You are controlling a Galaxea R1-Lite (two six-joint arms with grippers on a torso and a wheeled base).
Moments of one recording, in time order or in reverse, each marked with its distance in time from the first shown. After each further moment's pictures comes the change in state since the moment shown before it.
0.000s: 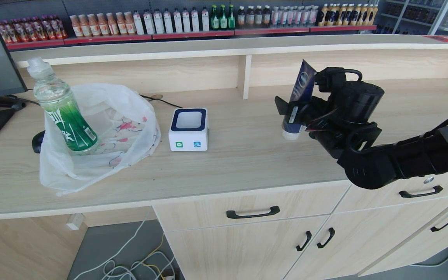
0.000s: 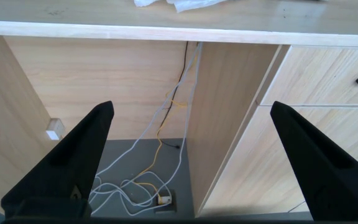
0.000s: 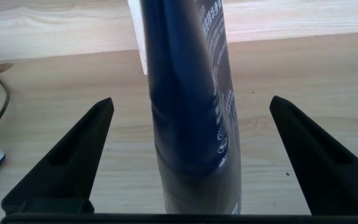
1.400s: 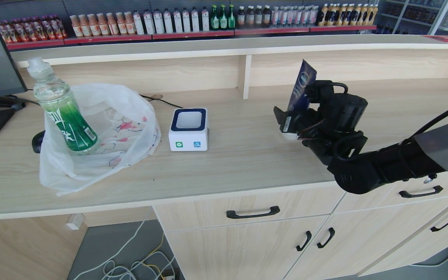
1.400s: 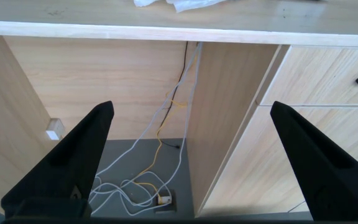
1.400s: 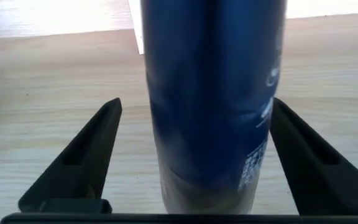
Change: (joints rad) left arm 0.000 0.000 0.000 0.000 0.000 0.000; right arm 0.001 0.063 -0.003 -0.023 -0.003 -0.007
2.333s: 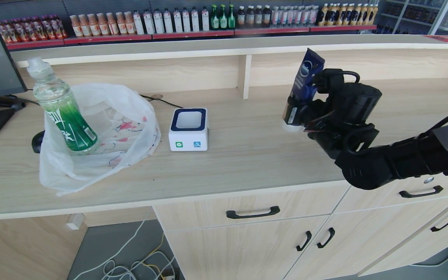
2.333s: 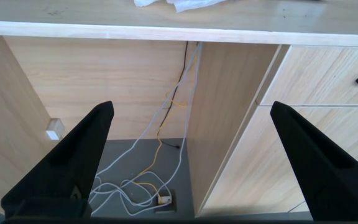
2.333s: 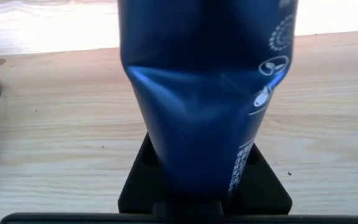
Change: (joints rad) left arm 0.000 0.000 0.000 0.000 0.000 0.000; right arm -0.001 -0.055 -0.002 -0.001 0.003 -0.013
